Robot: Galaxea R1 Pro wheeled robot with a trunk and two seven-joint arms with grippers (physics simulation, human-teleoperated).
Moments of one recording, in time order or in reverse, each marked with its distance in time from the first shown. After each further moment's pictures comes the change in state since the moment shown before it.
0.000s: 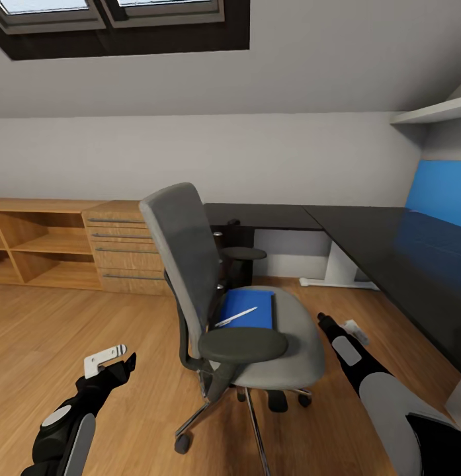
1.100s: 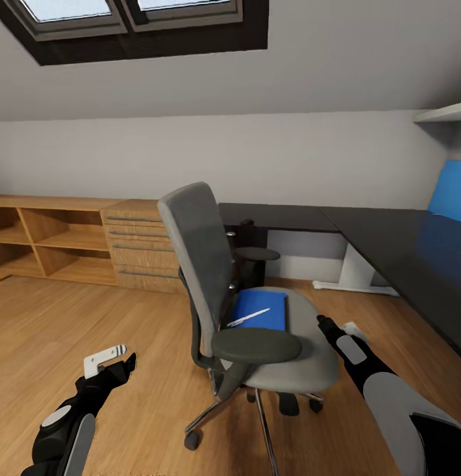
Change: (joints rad) left arm 0.000 0.000 0.000 -0.001 -0.001 0.000 0.002; right arm -0.001 -0.019 0.006 -0.002 -0.059 0.105 0.007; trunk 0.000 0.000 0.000
